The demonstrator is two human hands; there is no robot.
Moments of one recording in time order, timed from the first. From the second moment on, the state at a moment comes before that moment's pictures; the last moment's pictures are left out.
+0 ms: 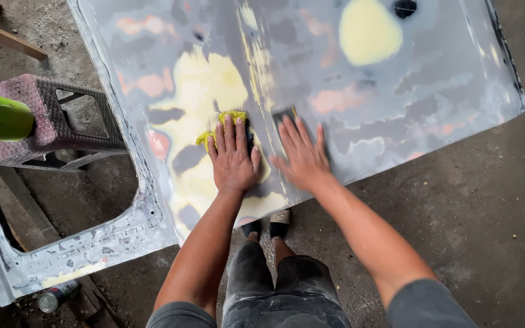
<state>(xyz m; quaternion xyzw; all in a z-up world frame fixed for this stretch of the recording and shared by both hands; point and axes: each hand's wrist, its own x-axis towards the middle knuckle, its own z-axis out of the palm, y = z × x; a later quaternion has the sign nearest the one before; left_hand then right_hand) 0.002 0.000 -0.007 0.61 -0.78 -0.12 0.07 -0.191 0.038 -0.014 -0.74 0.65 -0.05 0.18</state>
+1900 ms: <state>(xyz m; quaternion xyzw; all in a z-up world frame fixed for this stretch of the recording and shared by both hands) 0.002 0.056 0.007 0.66 -0.74 -0.10 0.06 -0.180 -0.011 0.000 -0.75 0.61 -0.13 0.21</state>
